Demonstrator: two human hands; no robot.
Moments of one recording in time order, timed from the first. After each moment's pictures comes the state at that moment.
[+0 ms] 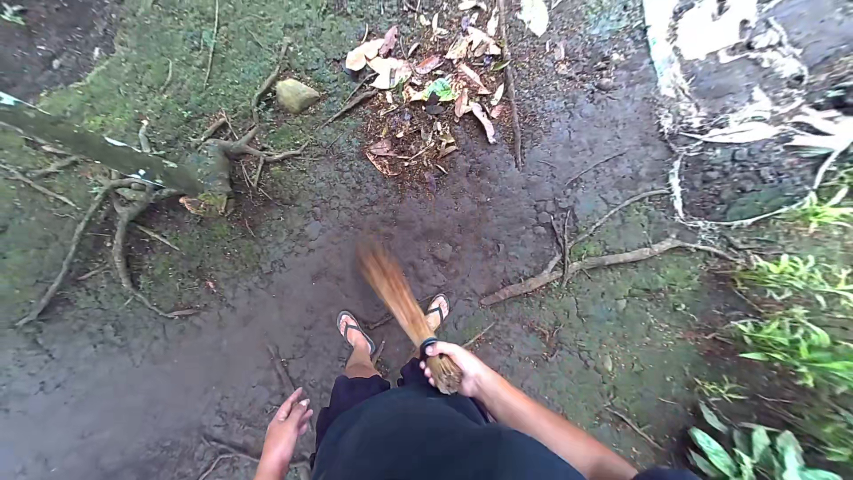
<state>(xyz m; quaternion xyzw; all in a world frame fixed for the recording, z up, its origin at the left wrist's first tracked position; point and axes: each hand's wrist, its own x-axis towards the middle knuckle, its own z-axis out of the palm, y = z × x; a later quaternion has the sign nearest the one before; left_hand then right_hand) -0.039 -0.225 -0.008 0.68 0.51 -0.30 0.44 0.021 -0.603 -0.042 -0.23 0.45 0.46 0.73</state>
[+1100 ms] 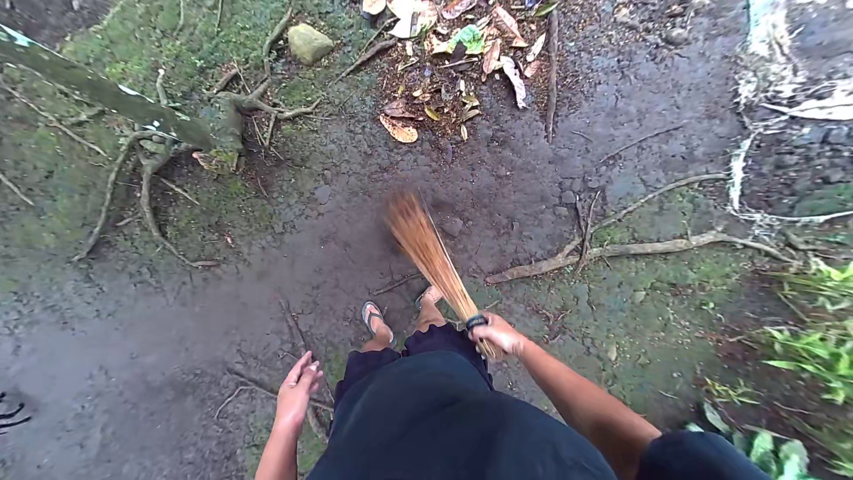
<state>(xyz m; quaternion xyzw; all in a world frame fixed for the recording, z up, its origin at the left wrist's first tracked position) -0.061 -0.288 0.021 0.70 0.50 -0.25 0.45 -0.014 -0.729 -0.118 -0.58 0.29 0.54 0.54</state>
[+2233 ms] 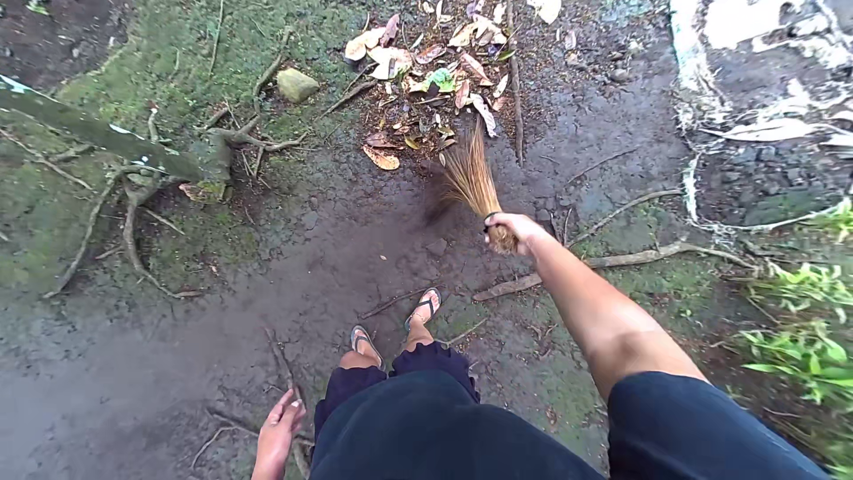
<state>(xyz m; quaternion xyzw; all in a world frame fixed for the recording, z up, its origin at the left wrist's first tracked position) -0.081 -0.292 0.014 0.68 0.54 -0.24 0.43 0.215 -0.822 -0.078 -0.58 0.41 0.32 0.63</state>
